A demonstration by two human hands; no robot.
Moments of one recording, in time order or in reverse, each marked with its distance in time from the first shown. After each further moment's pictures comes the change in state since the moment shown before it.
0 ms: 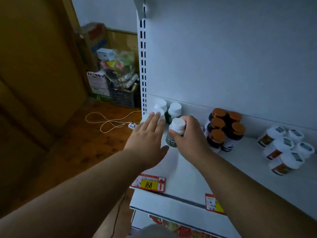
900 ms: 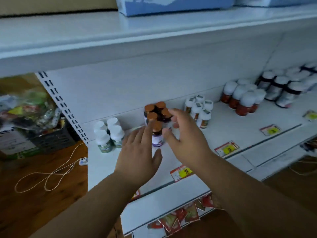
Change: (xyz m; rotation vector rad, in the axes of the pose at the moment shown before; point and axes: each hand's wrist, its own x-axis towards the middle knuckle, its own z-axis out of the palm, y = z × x) left_hand 0.028 -0.008 -0.036 -0.253 0.250 0.515; right_hand -0.047 -0.056 -0.047 -0.121 0.432 0.065
